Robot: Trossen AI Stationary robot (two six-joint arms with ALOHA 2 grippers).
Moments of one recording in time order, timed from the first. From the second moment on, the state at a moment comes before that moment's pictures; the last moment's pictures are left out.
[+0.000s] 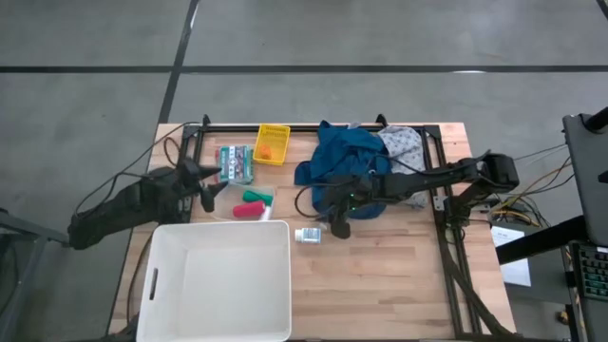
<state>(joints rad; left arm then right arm) 0.33 0.02 0.26 -0.58 -0.19 -0.19 -0.01 1.58 0.95 -0.03 -0.10 0.09</state>
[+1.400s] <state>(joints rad) 0.33 0.02 0.25 -0.69 -0.19 -0.22 0.14 1.82 0.96 0.14 0.00 0.13</state>
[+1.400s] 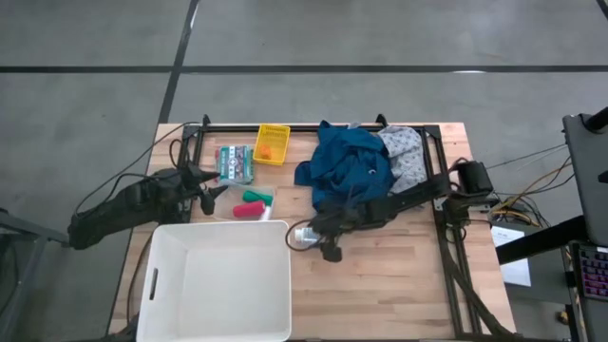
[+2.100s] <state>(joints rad) 0.33 0.02 0.25 -0.69 -0.19 -0.22 0.13 1.93 0.98 0.16 0.00 0.11</state>
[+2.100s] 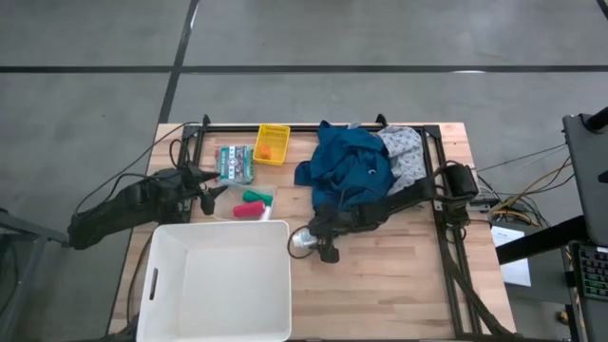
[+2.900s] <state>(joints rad) 0.33 0.02 0.25 -0.69 -0.19 -0.22 0.13 1.93 0.98 0.16 0.00 0.10</state>
